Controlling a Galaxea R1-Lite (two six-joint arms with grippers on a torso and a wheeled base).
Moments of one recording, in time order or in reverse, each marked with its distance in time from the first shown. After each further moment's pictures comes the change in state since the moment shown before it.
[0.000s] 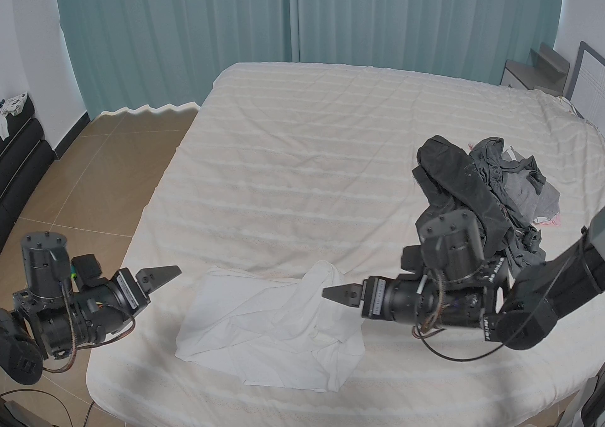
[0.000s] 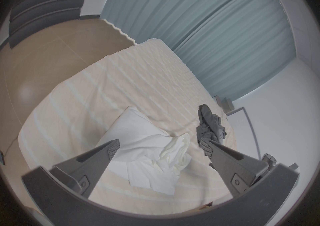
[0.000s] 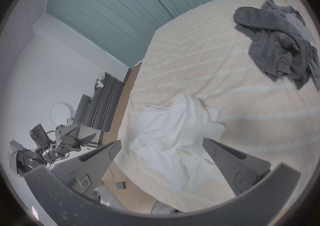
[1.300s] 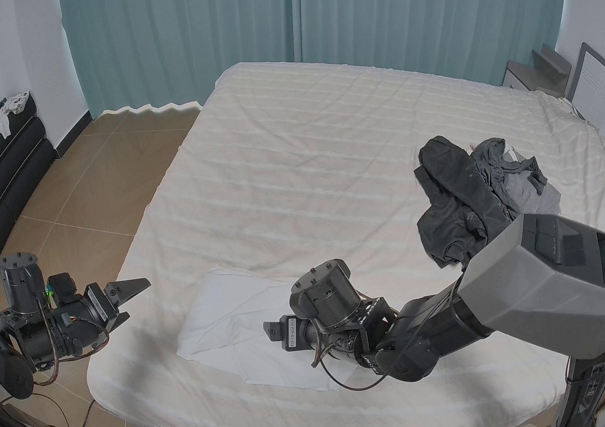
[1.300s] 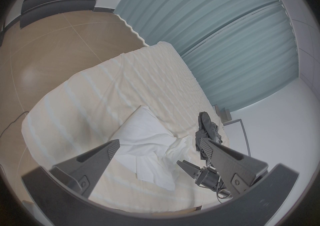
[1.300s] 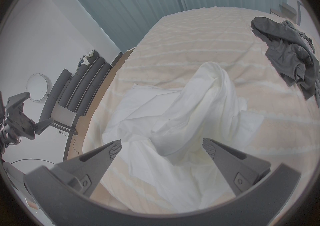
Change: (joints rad) left arm 0.207 -0.058 0.148 -0.087 -0.168 -0.018; right arm 0.193 0.359 -0.343 0.147 -0.280 -0.069
